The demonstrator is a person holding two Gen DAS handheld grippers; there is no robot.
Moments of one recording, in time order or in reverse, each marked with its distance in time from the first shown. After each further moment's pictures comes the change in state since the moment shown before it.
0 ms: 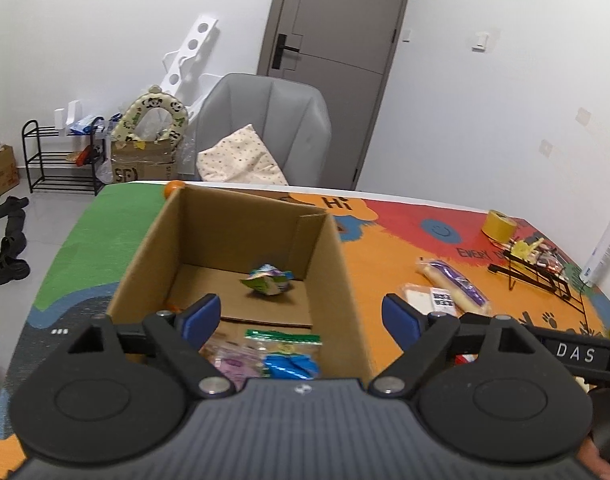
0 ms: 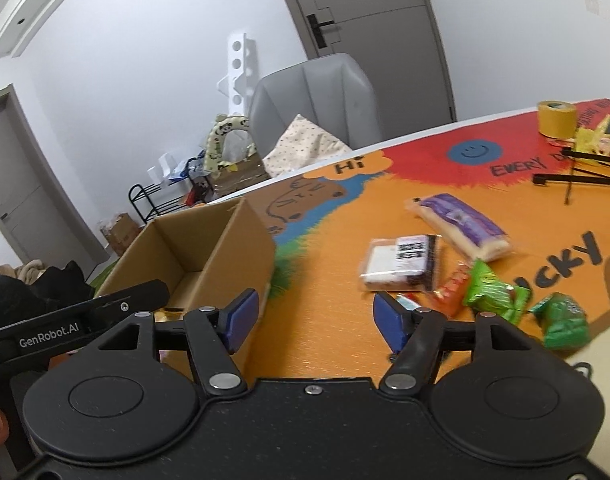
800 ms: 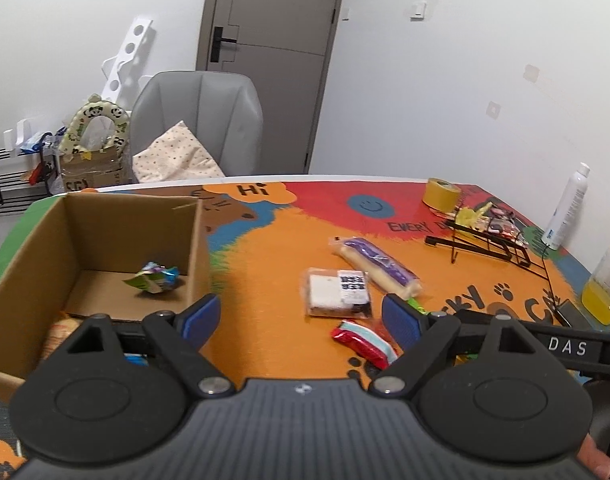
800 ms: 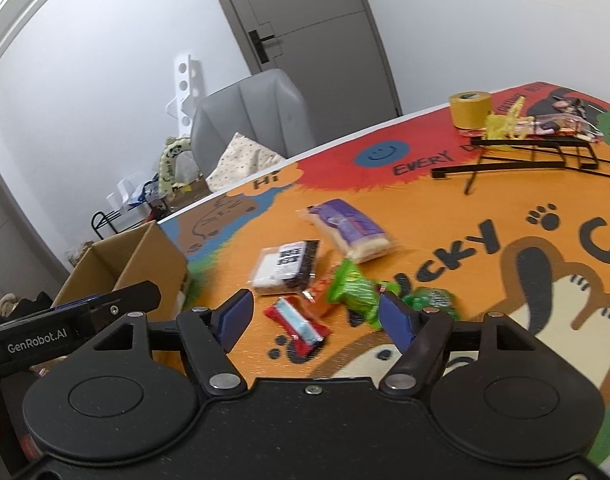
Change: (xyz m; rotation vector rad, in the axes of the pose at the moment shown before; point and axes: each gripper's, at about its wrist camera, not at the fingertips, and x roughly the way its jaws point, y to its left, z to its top) left arm 0.025 -0.092 -0.011 0.113 0.037 -0.100; right arm -0.033 -0.083 -0.005 0.096 -0.034 -0.101
